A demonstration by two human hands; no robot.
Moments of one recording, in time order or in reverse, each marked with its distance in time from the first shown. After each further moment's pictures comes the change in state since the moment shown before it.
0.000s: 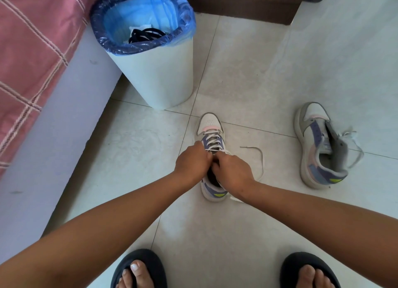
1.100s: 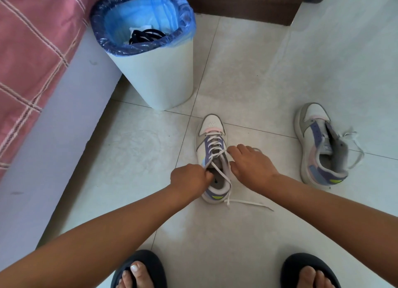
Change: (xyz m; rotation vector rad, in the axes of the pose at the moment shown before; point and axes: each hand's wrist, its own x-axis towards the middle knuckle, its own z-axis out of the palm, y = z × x) left_hand -0.016 -0.021 0.016 0.416 -0.139 0.056; right_hand -0.005 0.035 -0.031 -0.342 0.049 -0.241
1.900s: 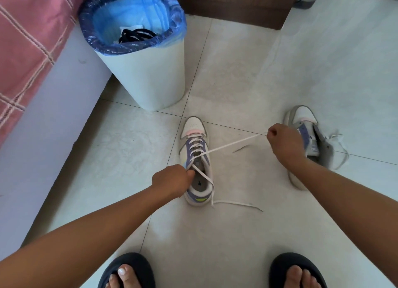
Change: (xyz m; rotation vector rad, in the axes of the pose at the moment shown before) left_hand 0.004 -0.016 -0.002 -0.152 -0.100 -0.119; right_hand 0.022 0.105 -0.004 0.220 0.272 0.591
